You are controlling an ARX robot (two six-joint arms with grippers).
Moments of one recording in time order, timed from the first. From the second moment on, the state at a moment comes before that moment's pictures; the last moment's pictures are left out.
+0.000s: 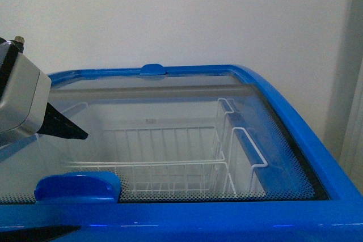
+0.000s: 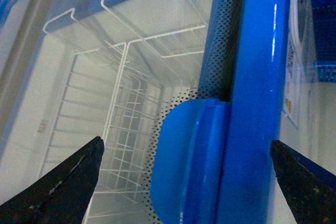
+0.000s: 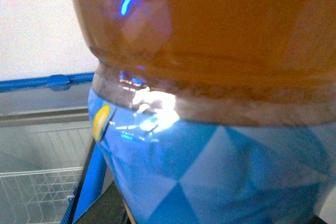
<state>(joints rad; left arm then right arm) -0.12 1.33 0.86 -0.18 0.68 1.29 -0.17 0.38 0.52 0.01 -0.07 0.09</state>
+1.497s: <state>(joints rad) -0.13 1.91 1.31 0.54 0.21 1.28 -0.17 0.38 0.52 0.01 -0.07 0.09</state>
